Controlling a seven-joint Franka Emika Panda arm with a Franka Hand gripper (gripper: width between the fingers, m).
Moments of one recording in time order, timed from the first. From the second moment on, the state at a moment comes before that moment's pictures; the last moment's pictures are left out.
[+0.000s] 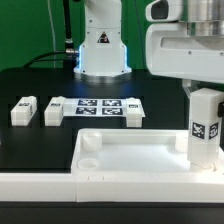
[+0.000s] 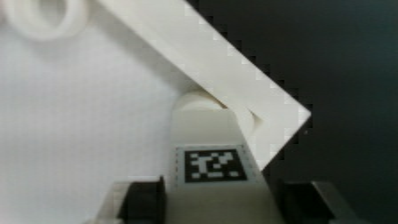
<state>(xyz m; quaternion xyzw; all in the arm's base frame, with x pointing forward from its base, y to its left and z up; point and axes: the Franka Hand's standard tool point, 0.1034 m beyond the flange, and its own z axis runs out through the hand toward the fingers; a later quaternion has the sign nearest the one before) 0.644 0.116 0.105 -0.83 0.56 -0.01 0.07</state>
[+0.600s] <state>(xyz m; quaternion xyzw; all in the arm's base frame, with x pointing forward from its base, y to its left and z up) 0.644 0.126 0.103 -0.74 0.67 0.00 0.11</state>
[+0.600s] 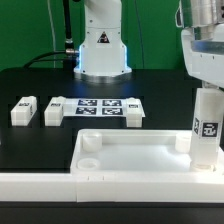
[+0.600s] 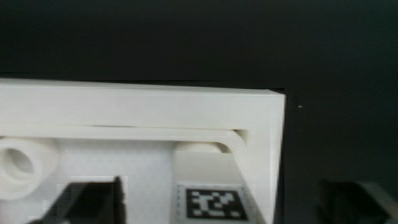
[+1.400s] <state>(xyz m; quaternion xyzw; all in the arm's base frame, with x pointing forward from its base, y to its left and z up) 0.641 0.109 0.109 -0.96 0.26 0.00 0.07</state>
